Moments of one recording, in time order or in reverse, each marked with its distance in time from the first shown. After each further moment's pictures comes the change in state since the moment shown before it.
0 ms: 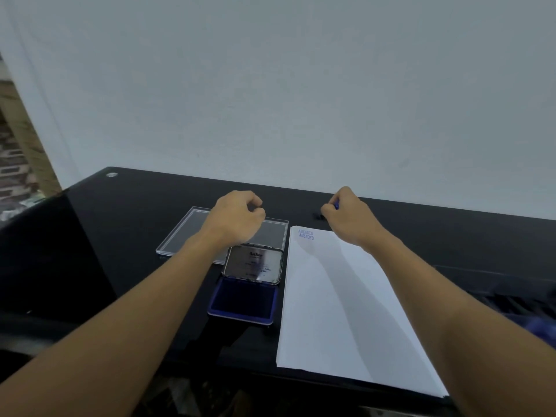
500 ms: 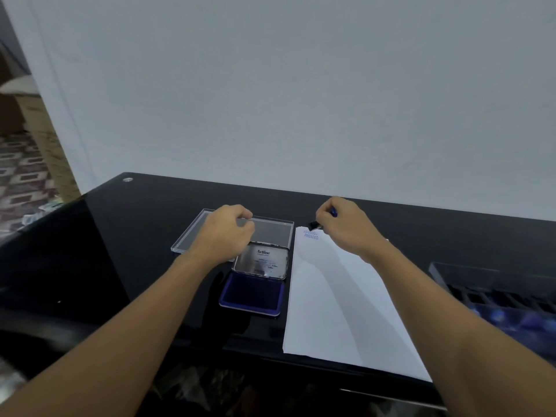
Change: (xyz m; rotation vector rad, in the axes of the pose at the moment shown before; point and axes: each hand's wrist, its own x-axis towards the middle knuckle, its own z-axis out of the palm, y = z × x) left_hand -0.042 -0.014 -0.017 0.017 0.033 0.000; right_hand -0.033 -0.013 0.003 0.054 -0.010 -0.094
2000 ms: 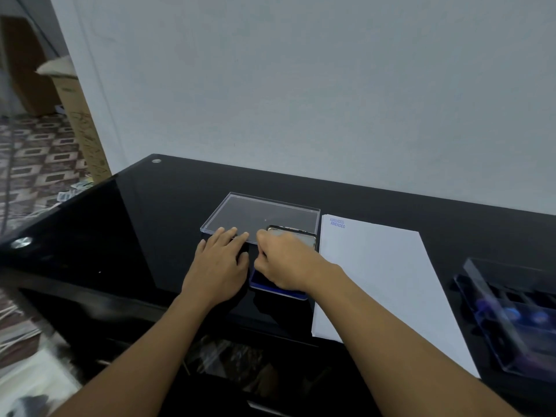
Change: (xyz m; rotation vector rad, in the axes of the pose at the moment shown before) left_hand -0.058 -0.093 0.024 0.350 -0.031 0.008; right_hand -0.045 -0.059 0.122 -0.445 -0.396 -0.411
